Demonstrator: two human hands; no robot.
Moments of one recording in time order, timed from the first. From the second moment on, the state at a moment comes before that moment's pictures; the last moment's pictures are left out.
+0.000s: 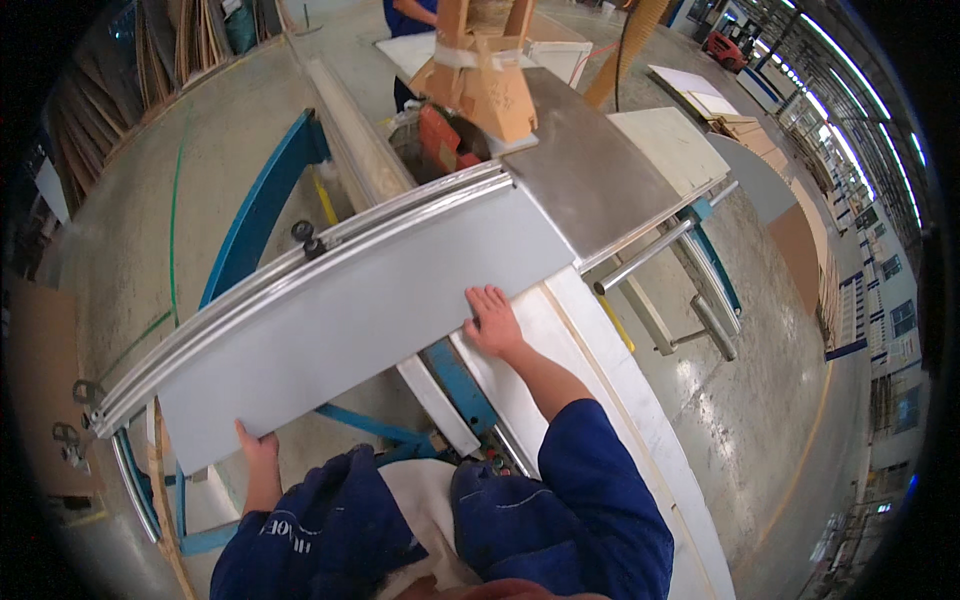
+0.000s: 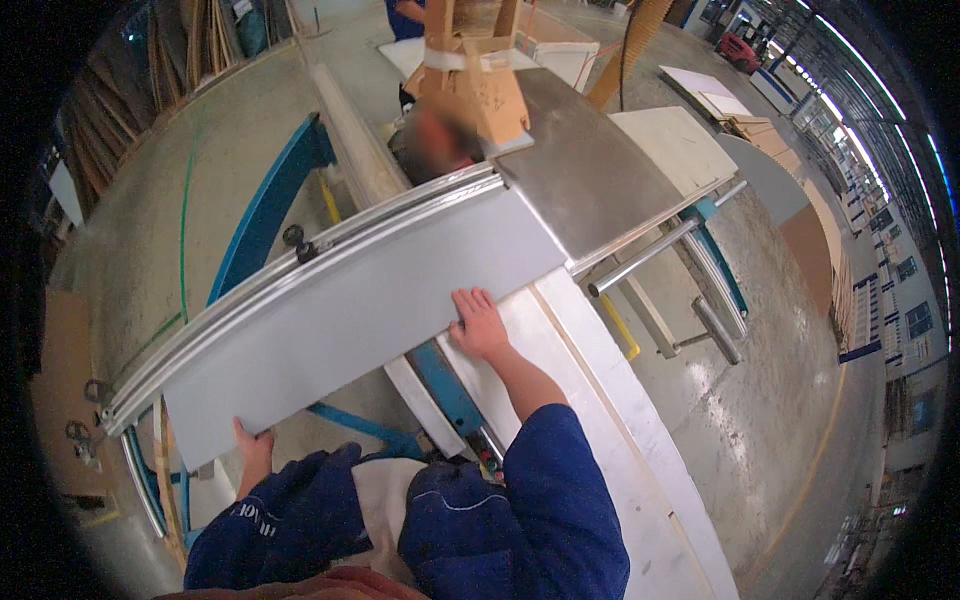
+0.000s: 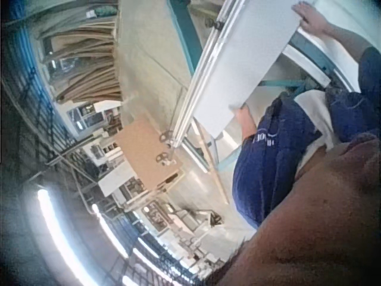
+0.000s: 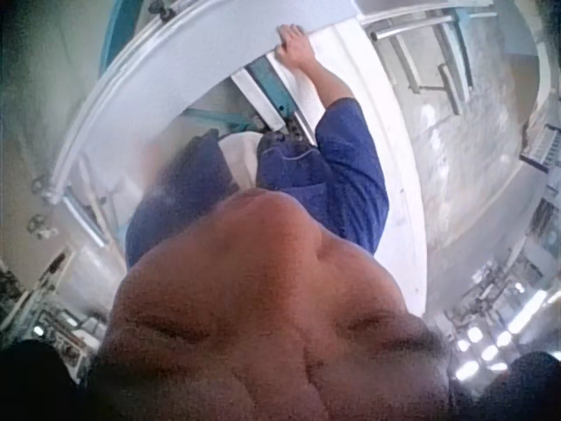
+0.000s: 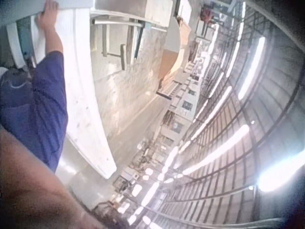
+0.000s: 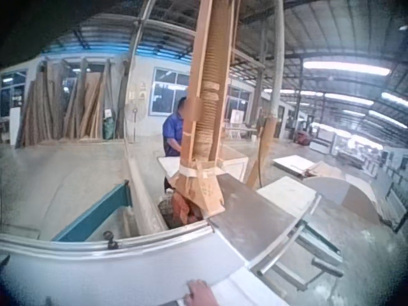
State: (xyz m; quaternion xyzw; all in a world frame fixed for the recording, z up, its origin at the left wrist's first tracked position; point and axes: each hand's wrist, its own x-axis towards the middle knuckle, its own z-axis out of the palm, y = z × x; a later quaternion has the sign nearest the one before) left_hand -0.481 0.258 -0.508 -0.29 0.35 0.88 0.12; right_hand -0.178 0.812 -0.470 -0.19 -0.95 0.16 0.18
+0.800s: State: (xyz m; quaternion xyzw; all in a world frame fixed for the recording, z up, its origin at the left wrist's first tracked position) left_hand -0.439 0.217 -0.452 -0.34 0.21 0.88 0.25; right_hand -0.237 0.627 -0.372 -0.23 -0.97 0.08 -0.04
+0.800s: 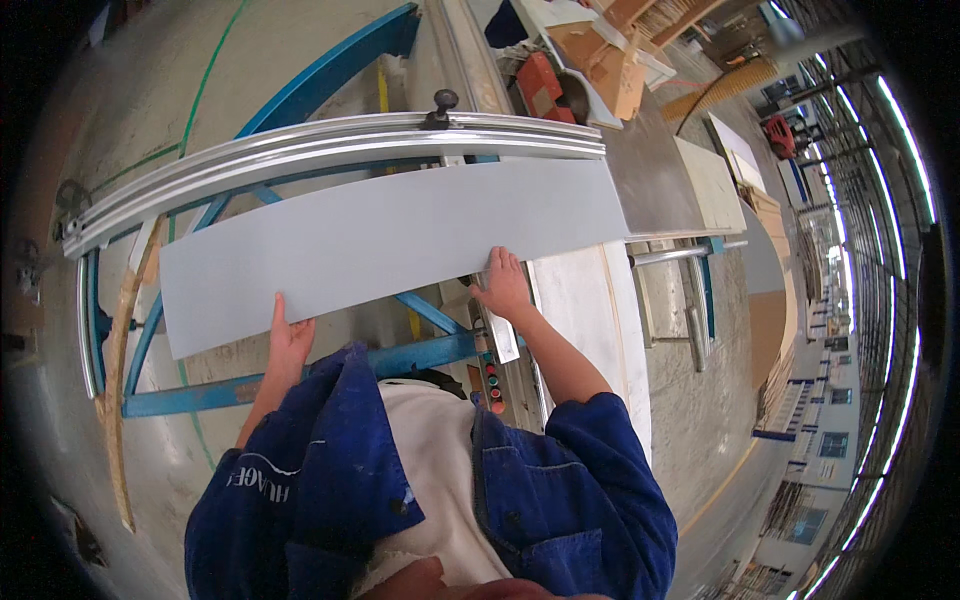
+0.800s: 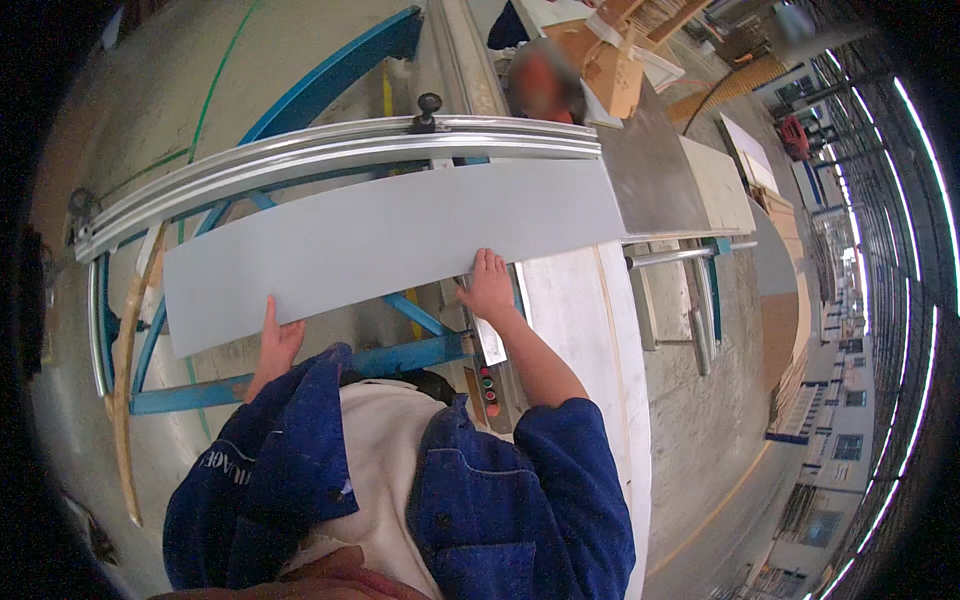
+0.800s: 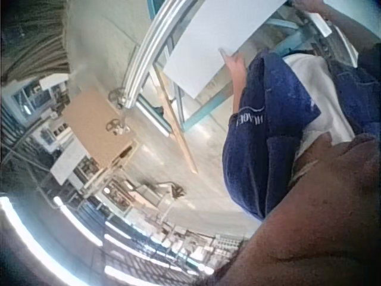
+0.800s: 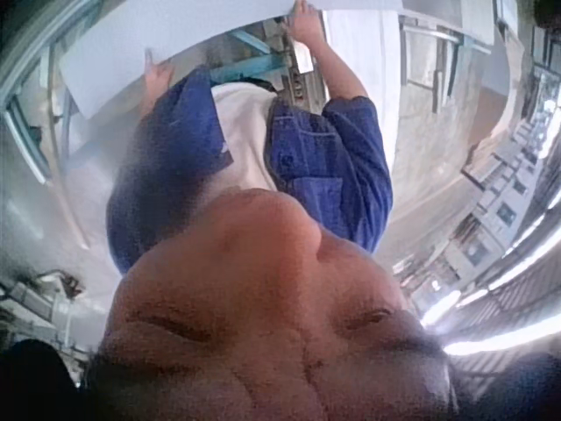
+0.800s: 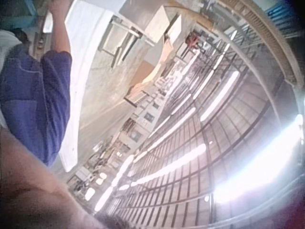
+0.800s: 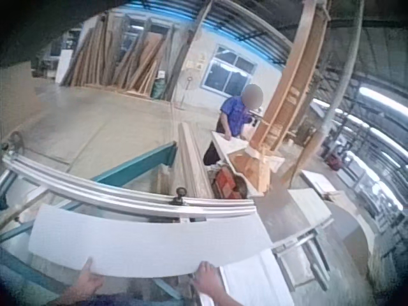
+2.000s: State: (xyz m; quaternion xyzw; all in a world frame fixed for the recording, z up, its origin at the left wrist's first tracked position) left_hand -0.434 0.224 -0.248 0.02 0.65 0.71 0.27; right_hand -0.065 0.496 -0.213 -0.13 -0.99 0.06 0.06
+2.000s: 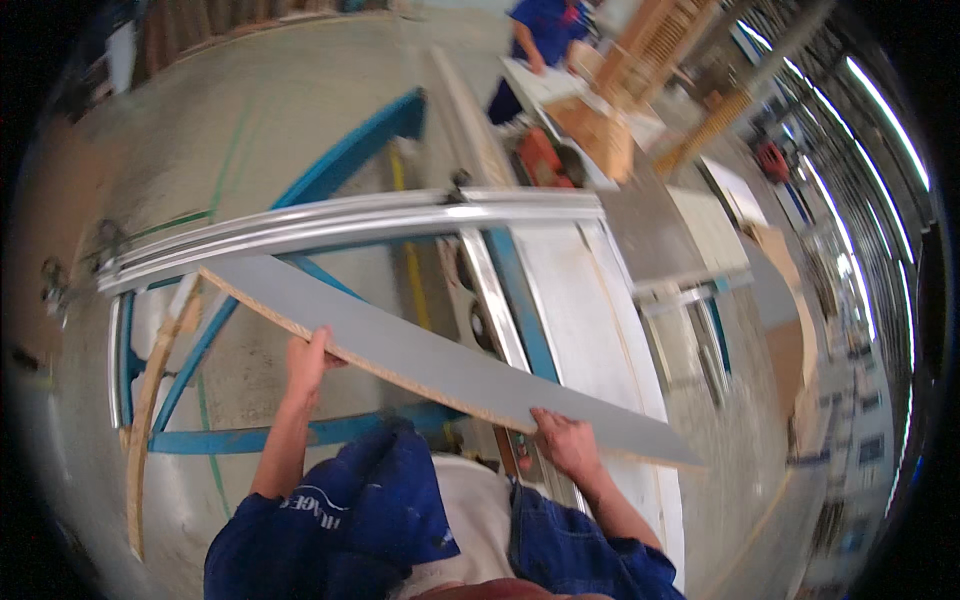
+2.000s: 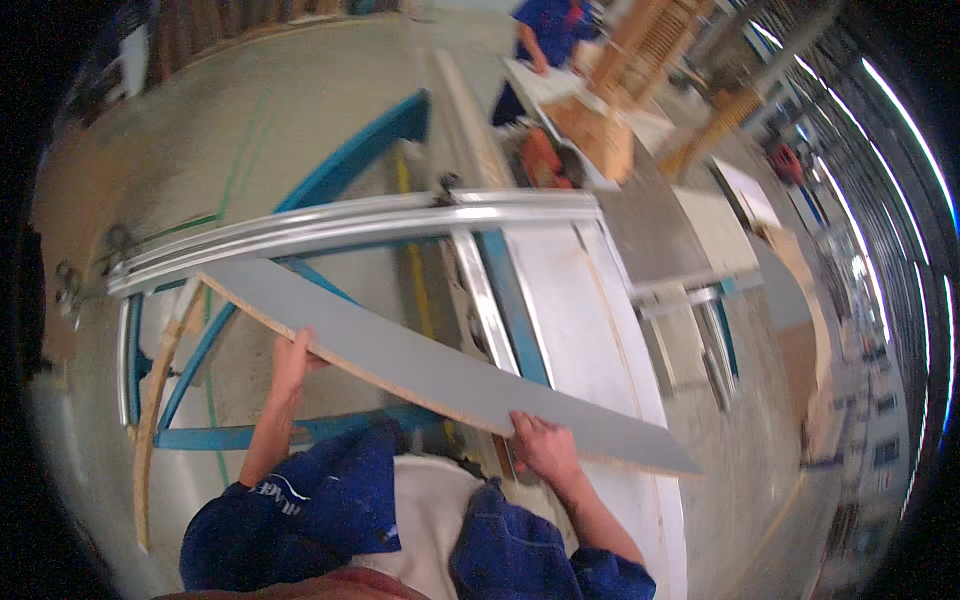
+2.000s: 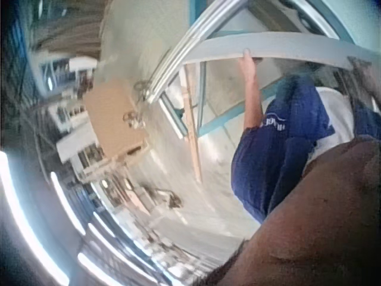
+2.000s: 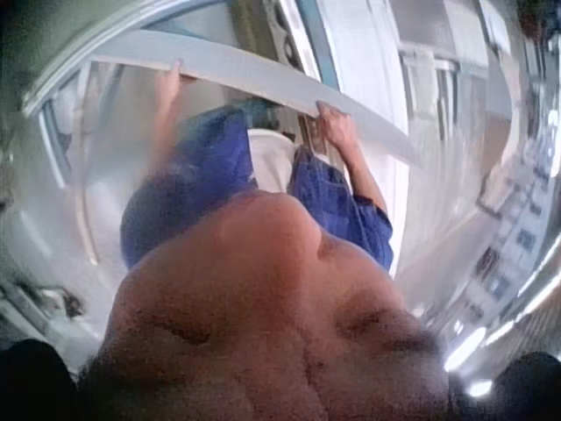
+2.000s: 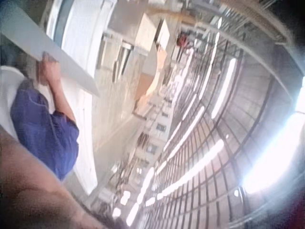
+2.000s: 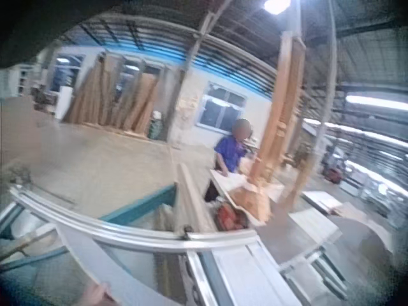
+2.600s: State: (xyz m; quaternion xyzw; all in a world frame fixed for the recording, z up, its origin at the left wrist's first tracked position) left_hand -0.085 0.496 -0.269 0.46 0.70 0.48 0.26; right_hand 0.290 0.543 -0.185 -0.46 -0.88 0.12 0.05
